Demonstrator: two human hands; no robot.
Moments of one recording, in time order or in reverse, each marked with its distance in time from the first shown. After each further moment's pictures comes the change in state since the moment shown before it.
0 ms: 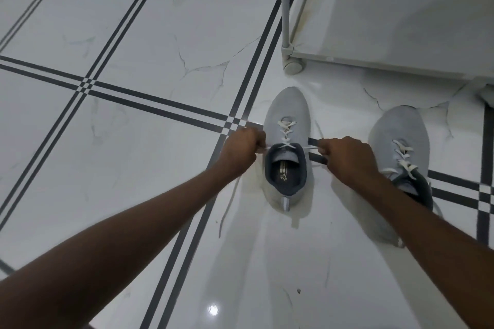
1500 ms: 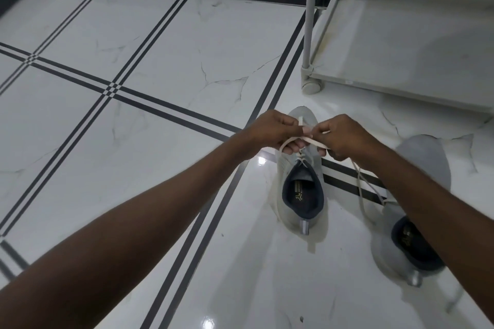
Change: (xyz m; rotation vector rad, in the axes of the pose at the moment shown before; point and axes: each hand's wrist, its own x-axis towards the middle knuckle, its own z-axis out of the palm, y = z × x) left_hand 0.041 0.020 -0.065 -1.002 -0.263 -0.148; right_hand 0.059 -0.024 -0.060 0.890 -0.237 0.102
